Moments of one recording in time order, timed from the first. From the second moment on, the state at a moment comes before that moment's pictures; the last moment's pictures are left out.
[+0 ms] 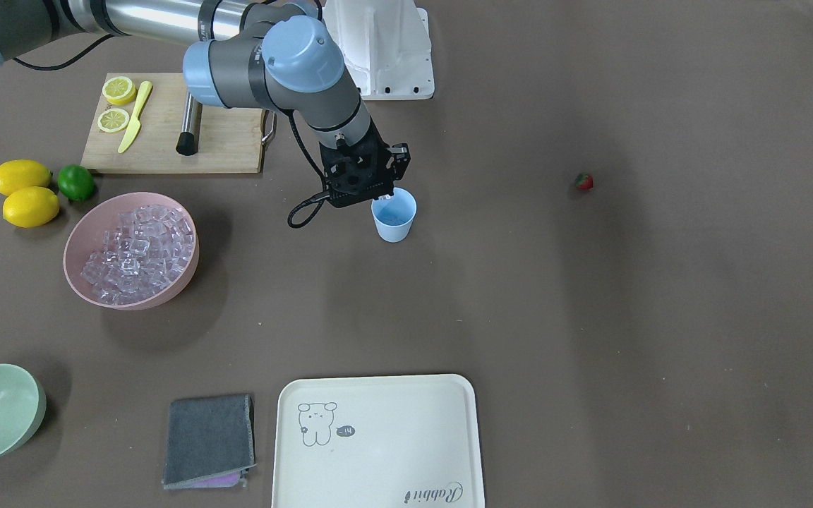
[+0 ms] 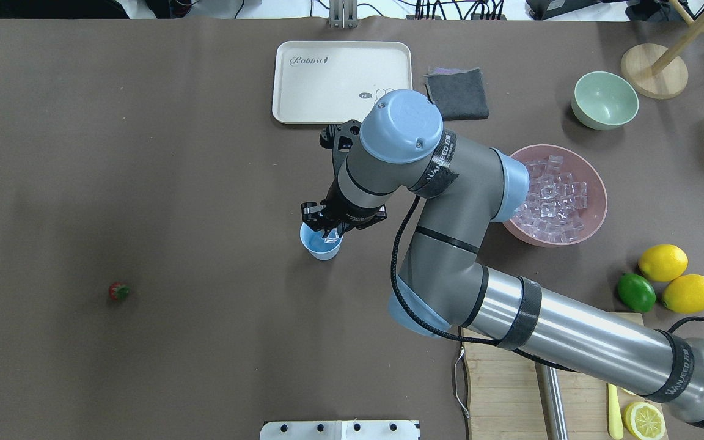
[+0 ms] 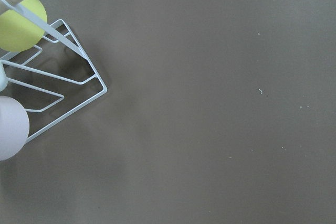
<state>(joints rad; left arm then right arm) -1.49 -1.83 -1.36 -1.78 -2.31 -0.13 0.54 -0.79 1.58 -1.38 2.05 1.16</state>
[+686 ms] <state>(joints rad) -1.49 -1.83 -1.36 -1.79 -2.31 -0.13 0.53 -0.75 1.54 -1.38 2.01 1.20</state>
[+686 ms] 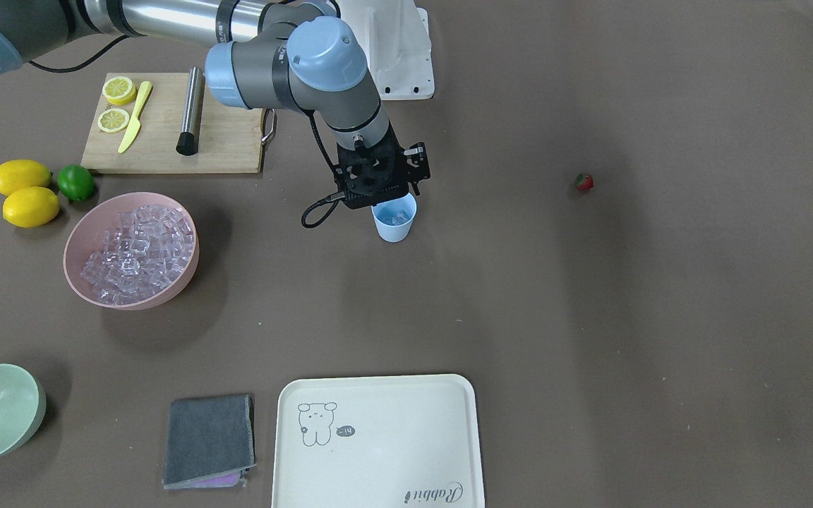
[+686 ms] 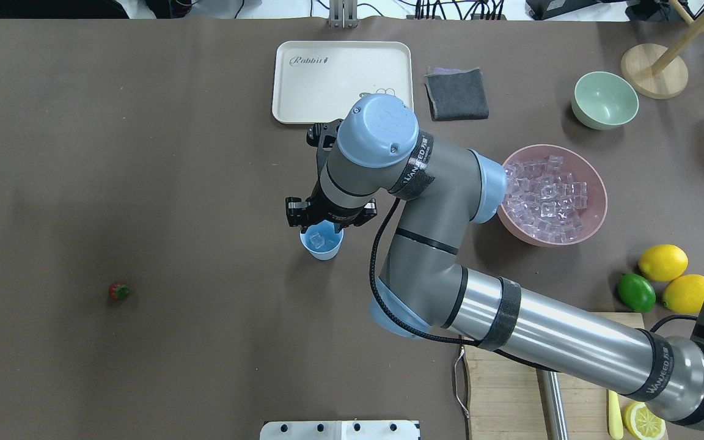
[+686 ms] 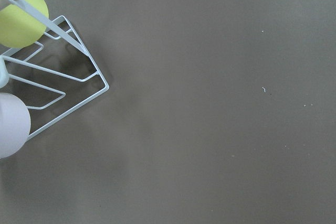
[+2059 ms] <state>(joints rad) -1.36 -1.61 -1.56 -2.14 -2.30 -0.39 0.98 -1.09 1.62 -1.38 2.31 0.70</state>
